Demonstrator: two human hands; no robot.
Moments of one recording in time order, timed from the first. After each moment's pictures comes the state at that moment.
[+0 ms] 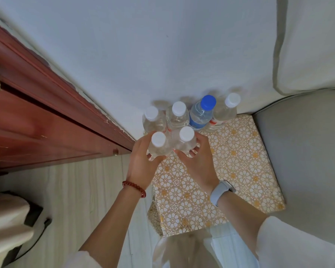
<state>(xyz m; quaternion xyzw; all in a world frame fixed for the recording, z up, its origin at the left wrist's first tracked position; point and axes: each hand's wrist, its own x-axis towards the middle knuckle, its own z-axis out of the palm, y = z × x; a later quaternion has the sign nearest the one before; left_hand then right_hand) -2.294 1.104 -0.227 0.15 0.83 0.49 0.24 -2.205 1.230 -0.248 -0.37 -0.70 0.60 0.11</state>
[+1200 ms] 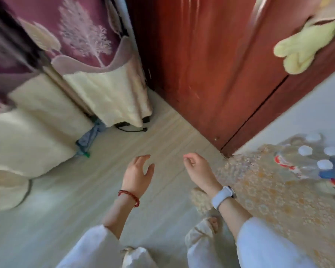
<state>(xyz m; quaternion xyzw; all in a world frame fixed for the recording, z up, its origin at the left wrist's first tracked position) -2.029 0.764 -0.100 -0.25 0.91 0.34 0.02 -2.113 0.929 -0.090 0.05 -0.86 0.41 -0.28</state>
